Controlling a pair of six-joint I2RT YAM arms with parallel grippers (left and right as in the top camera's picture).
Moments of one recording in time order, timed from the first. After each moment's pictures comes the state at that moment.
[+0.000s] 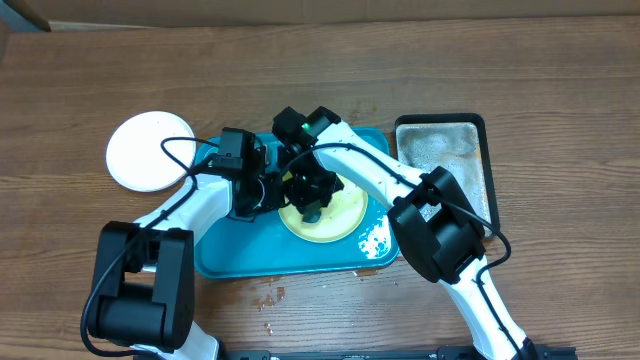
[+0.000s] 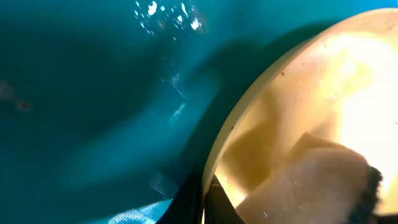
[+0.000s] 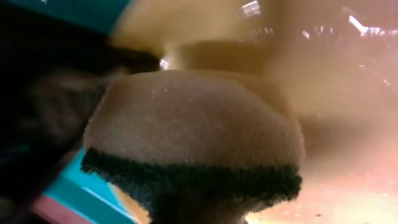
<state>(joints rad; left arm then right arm) -0.16 1.76 0.91 -0.44 0.32 -0.37 0.74 2.38 1.98 -1.24 -0.33 0.16</state>
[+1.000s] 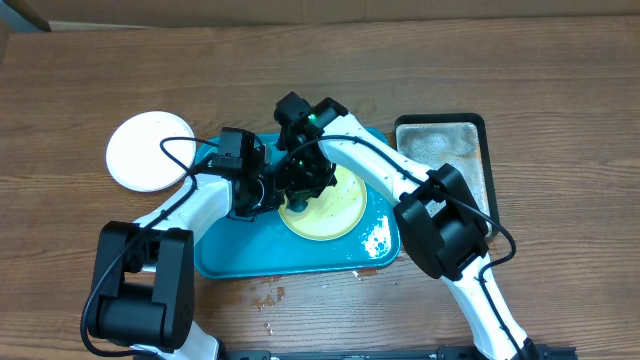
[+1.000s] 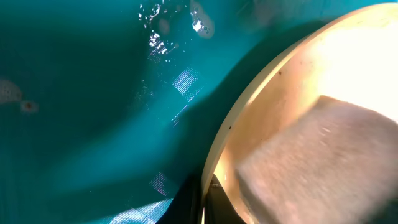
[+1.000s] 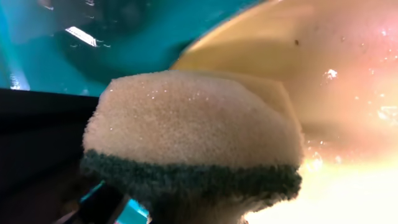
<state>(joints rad) -0.16 1.76 0.91 -0.44 0.32 -0.37 0.71 2.38 1.98 -1.13 -0.44 0.36</state>
